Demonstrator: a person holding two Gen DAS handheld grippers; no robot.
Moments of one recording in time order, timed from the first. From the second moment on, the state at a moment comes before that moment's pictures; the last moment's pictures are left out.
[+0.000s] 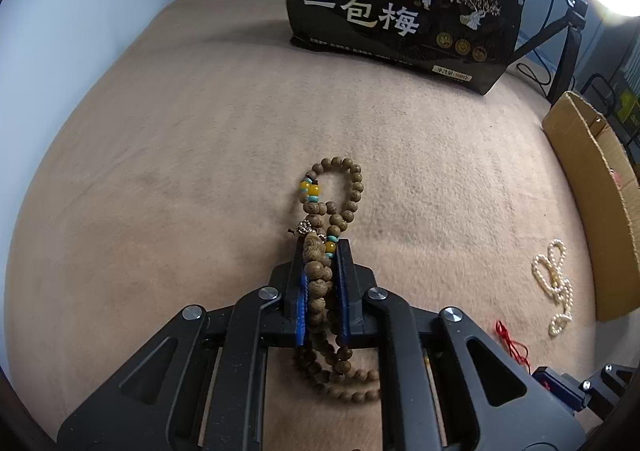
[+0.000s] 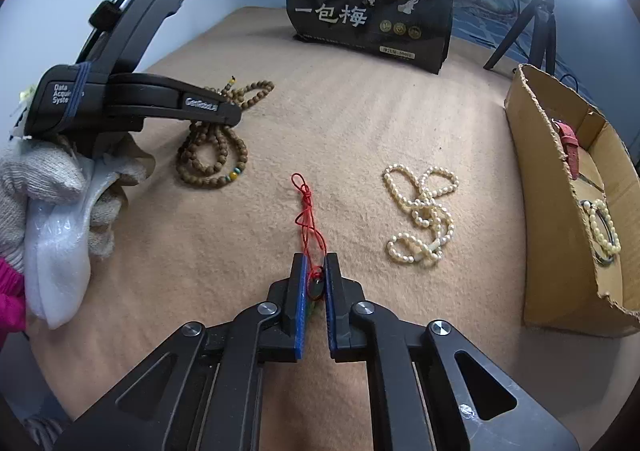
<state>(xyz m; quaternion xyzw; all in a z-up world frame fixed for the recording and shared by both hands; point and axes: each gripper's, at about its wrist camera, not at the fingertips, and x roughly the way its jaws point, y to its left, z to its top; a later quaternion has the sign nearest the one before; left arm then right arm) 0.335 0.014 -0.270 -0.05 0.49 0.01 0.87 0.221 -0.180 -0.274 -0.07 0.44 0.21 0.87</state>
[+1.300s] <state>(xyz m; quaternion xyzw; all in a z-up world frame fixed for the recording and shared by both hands) 0.231 -0.016 -0.089 -0.06 0.37 -0.13 0.92 0.147 -0.271 -0.135 -0.02 0.32 0.19 0.93</state>
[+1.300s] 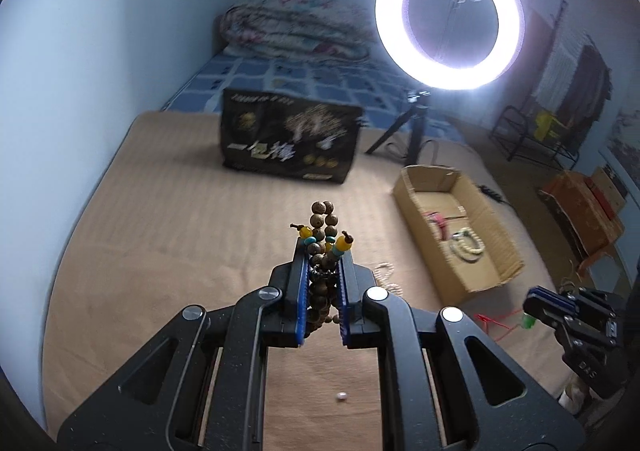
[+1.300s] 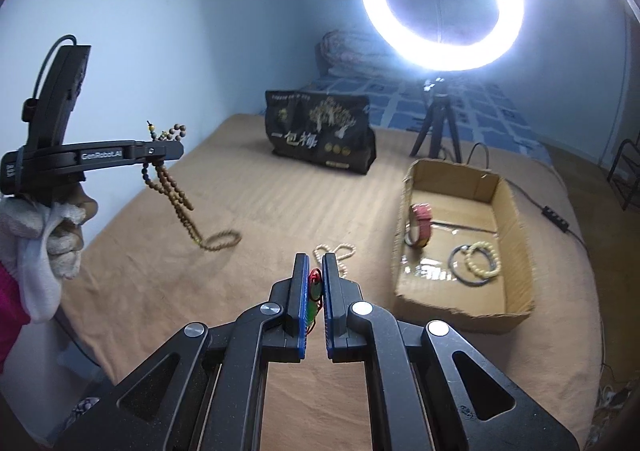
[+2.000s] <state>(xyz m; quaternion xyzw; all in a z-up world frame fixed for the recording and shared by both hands) 0.243 -0.161 -0.002 -0.02 0.31 -0.26 0.91 0.174 -0.374 -0.090 -0.01 0.29 0.10 0.95</state>
